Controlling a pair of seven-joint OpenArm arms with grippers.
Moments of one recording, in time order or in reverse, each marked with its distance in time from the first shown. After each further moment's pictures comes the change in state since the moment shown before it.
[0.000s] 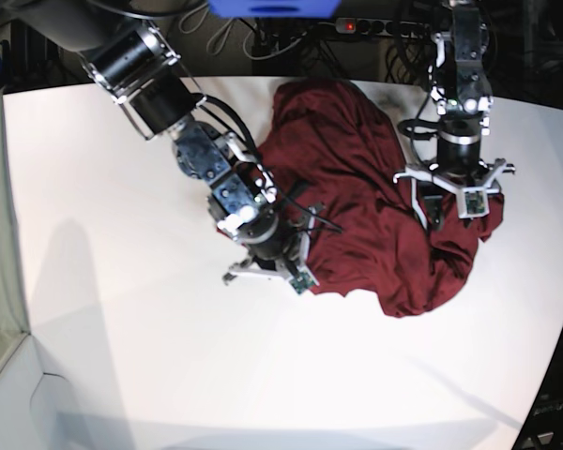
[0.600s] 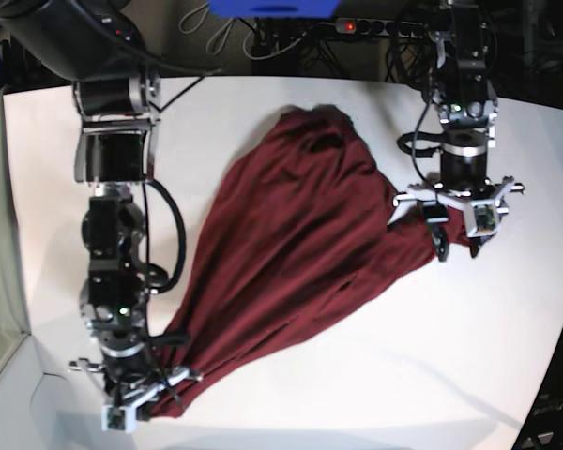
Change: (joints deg) left arm -0.2 1.6 0.2 7.9 0.0 0.0 0.0; right arm 9.4 0.3 36.5 10.2 0.0 -0.3 -0.1
